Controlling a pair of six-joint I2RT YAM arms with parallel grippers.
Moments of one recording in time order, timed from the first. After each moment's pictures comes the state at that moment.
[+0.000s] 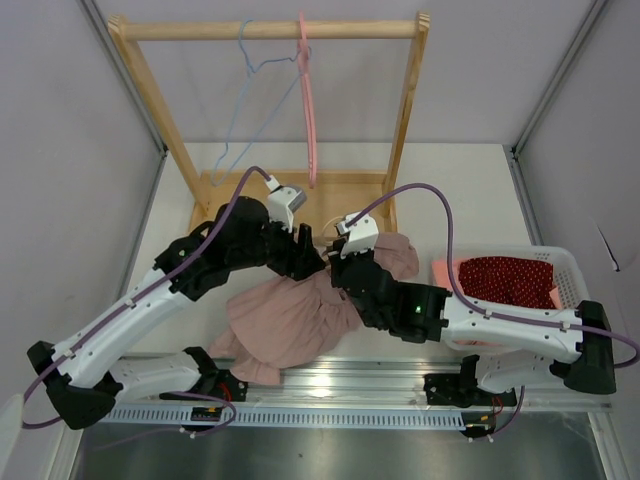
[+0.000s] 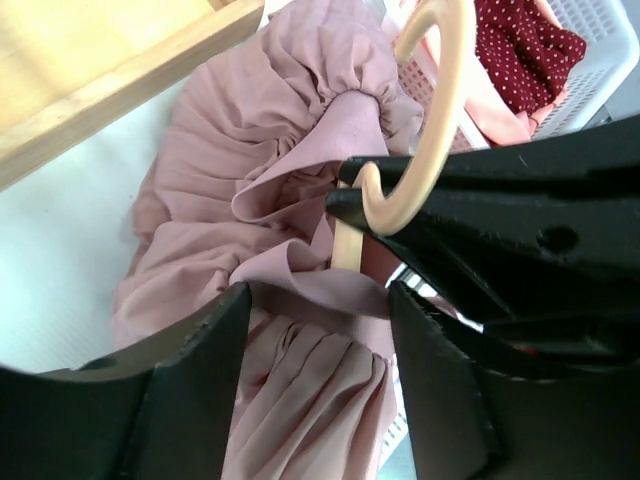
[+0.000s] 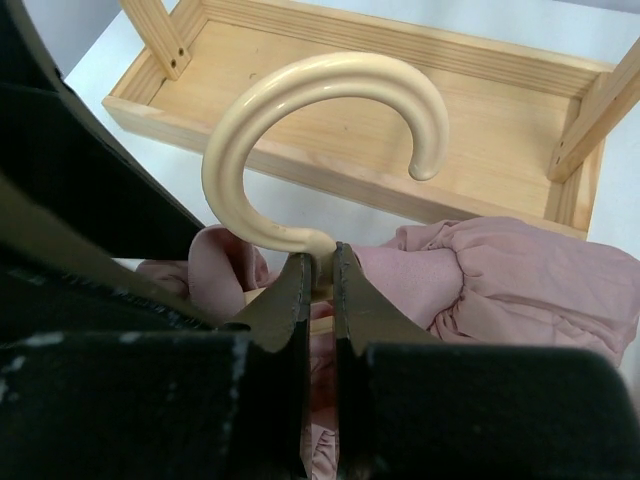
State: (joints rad) left arm -0.81 1.07 1.21 -0.69 0.16 -0.37; right arm 1.32 1.24 1.06 -0.11 0.89 0.34
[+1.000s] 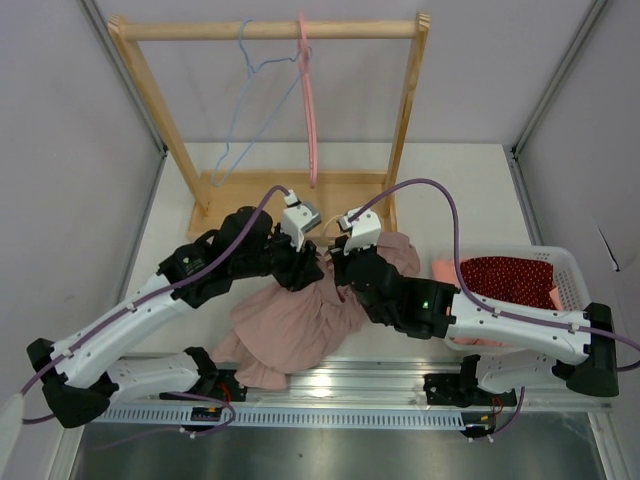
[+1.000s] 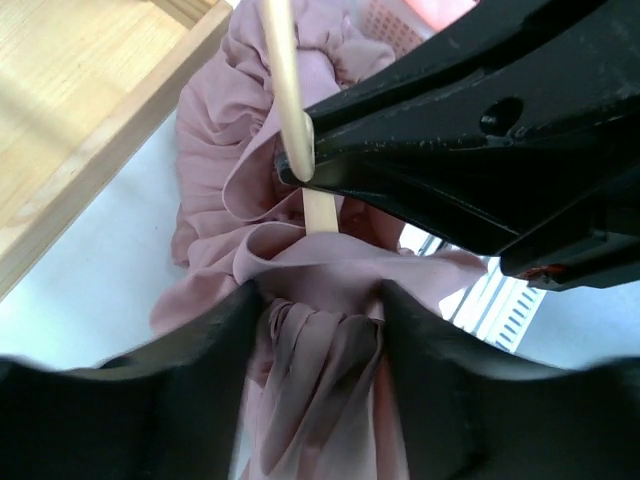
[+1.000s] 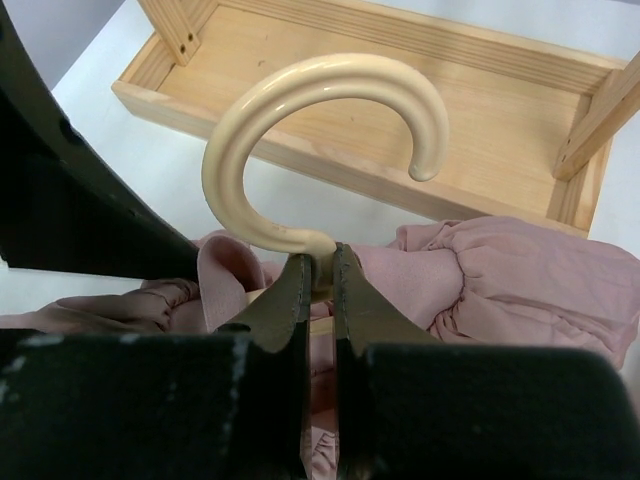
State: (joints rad) left arm -0.87 1.04 1.17 -0.67 0.18 -0.13; right arm 1.29 1.21 1.10 -0.19 0.82 0.34
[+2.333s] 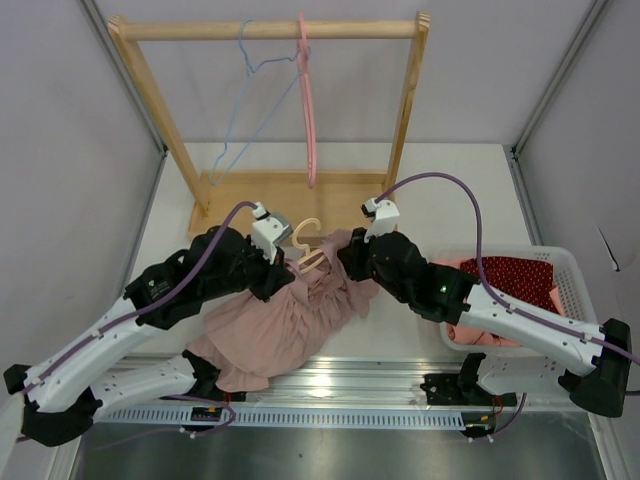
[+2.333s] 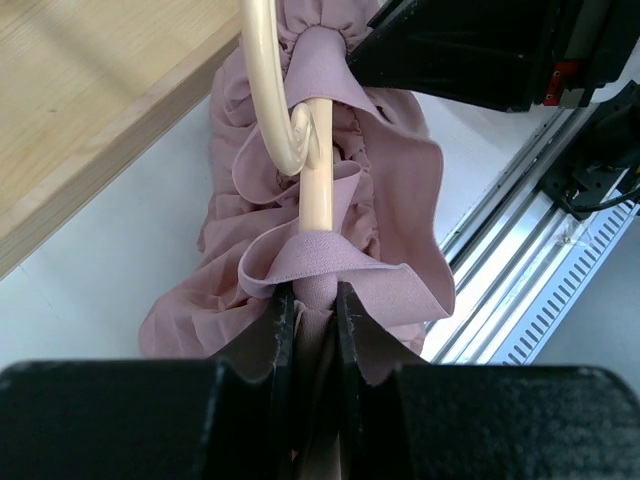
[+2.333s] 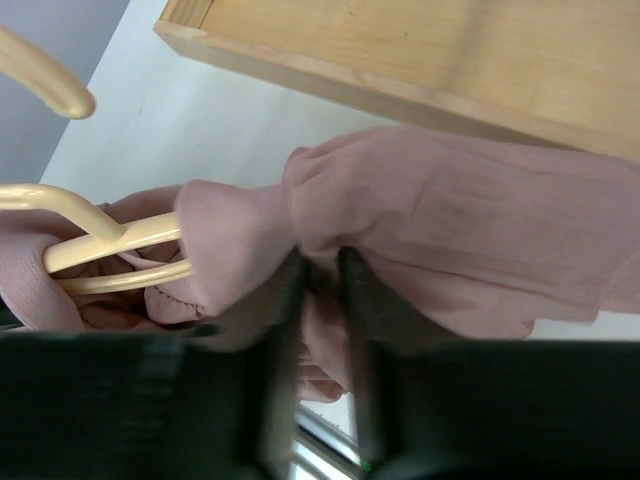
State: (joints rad) left arm -0.90 0.86 1.11 -0.77 0.01 -0.16; right arm 1.07 1.13 1.02 -0.28 0.42 0.54
